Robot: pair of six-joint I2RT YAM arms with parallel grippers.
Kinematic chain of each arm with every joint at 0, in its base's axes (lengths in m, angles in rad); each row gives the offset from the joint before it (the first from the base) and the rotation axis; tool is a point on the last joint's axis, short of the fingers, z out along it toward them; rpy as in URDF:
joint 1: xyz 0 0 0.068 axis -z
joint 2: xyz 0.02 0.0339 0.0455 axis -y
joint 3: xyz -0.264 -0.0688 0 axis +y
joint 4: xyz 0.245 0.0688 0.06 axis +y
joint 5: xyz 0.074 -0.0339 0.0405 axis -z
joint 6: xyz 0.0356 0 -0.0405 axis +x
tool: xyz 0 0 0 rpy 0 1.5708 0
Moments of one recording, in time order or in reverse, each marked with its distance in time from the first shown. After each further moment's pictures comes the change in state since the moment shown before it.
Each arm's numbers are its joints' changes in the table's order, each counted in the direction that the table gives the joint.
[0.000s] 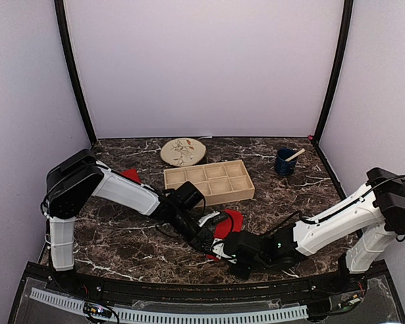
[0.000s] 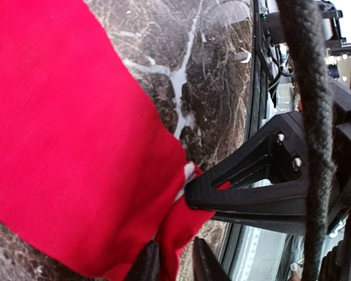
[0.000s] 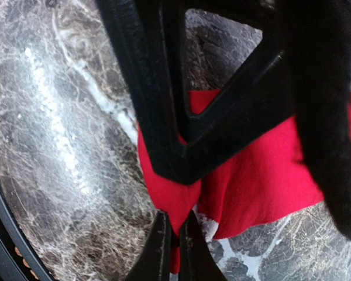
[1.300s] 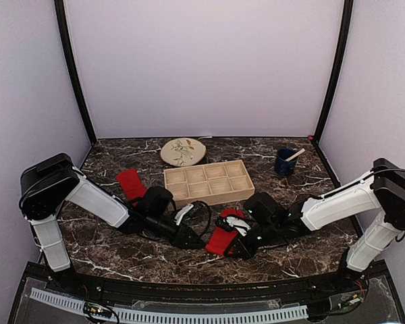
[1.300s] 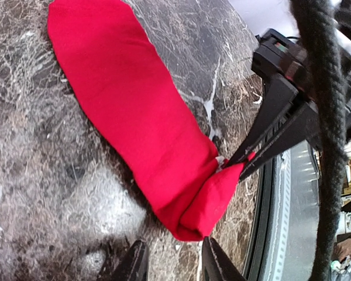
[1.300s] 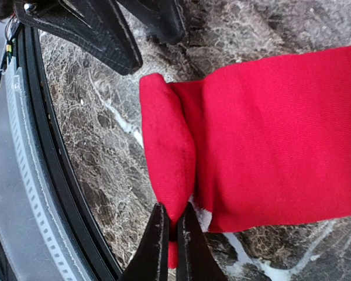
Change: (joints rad) left arm -0.062 0.218 0.414 -0.533 -0.156 -0.118; right arm 0.363 0.048 0.062 -0.118 -0.703 0.230
